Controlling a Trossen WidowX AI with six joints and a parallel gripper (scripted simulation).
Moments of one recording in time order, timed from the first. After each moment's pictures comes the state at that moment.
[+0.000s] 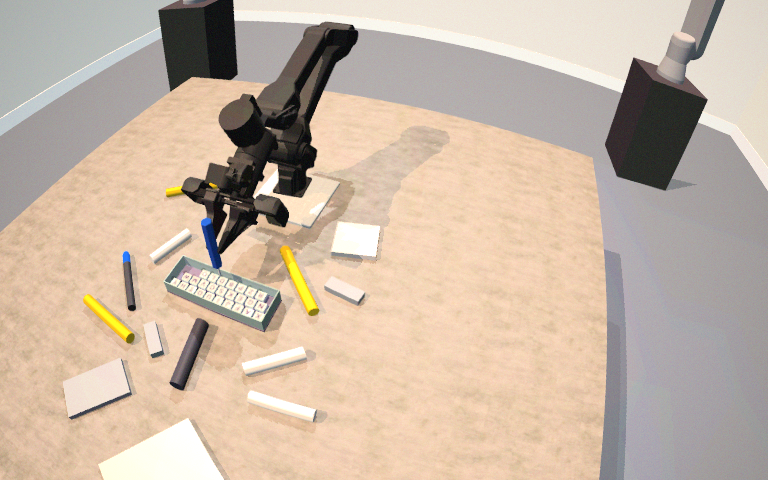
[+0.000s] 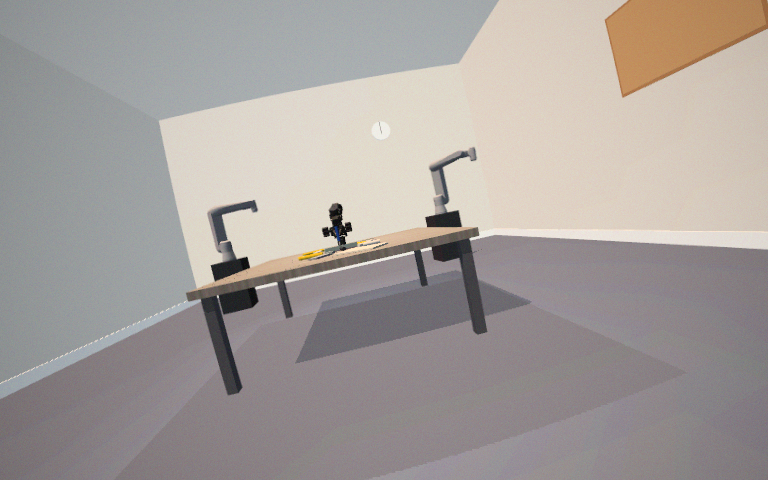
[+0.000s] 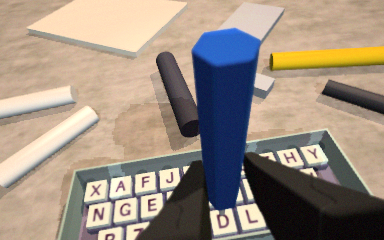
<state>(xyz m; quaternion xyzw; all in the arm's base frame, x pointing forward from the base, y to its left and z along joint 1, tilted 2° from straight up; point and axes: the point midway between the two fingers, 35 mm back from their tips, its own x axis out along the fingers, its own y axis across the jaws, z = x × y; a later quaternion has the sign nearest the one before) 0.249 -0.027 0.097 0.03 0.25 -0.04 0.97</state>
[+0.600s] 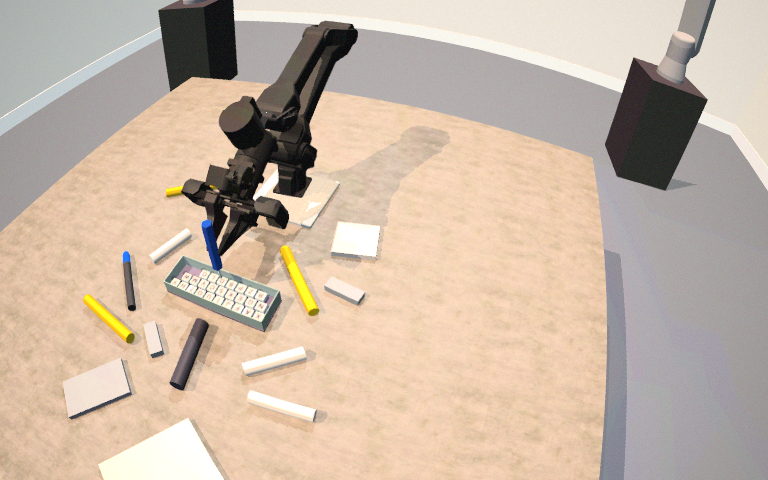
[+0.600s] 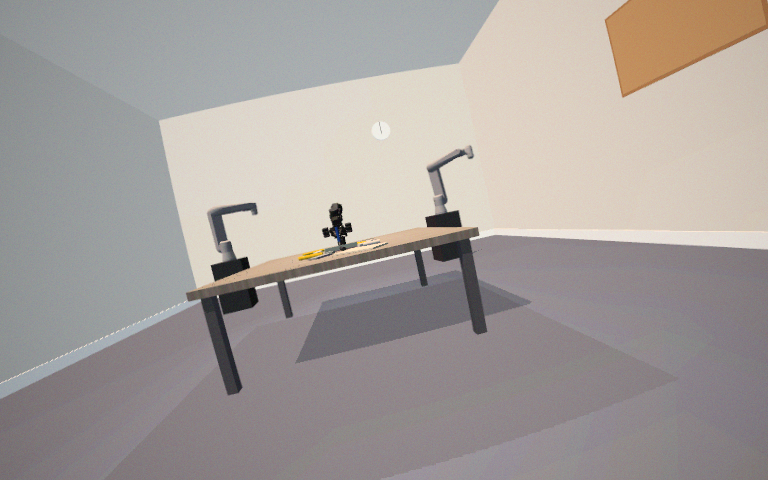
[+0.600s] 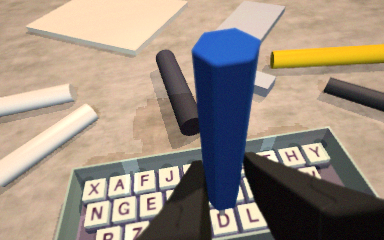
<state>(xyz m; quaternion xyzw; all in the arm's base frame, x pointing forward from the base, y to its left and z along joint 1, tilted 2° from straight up) 0.249 -0.026 0.094 0.02 0.25 -0.04 0.97</state>
